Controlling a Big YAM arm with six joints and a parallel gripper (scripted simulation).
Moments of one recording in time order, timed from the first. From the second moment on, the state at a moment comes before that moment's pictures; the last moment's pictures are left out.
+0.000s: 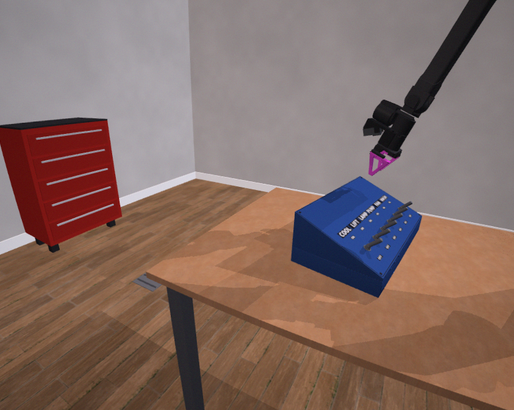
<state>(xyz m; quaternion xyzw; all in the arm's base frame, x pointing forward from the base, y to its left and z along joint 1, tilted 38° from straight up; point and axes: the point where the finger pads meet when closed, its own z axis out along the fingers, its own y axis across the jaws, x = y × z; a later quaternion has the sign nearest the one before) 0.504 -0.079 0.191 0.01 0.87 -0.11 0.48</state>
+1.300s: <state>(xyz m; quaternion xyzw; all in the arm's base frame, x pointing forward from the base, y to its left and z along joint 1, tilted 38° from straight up) 0.496 -0.124 0.194 0.02 0.87 -0.10 0.48</state>
